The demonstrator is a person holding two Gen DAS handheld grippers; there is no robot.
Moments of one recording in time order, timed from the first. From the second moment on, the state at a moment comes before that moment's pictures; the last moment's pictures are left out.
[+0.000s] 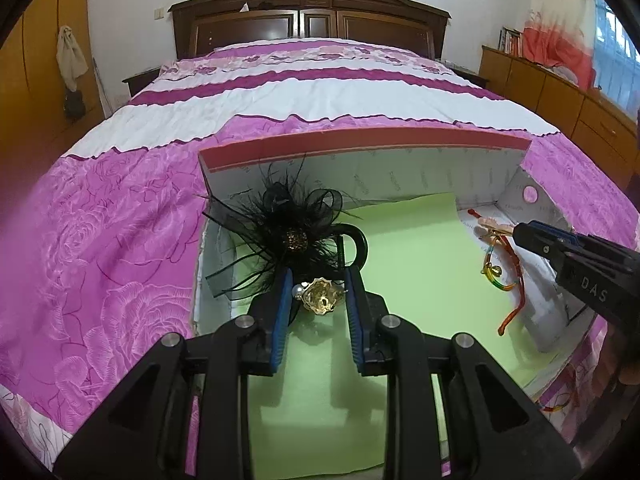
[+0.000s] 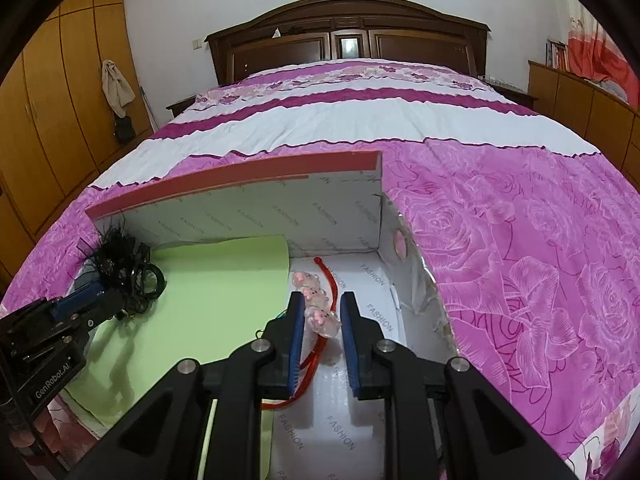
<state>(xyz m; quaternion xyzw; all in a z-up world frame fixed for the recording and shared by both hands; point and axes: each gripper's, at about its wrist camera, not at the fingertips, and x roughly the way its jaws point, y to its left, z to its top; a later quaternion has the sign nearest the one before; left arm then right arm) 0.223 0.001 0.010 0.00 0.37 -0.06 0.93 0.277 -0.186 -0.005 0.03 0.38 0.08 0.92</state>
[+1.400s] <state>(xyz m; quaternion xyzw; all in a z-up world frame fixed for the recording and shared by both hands) 0.118 -0.008 0.067 -0.02 0.37 -0.11 0.92 0.135 -0.217 0.065 0.09 0.33 0.13 0.93</state>
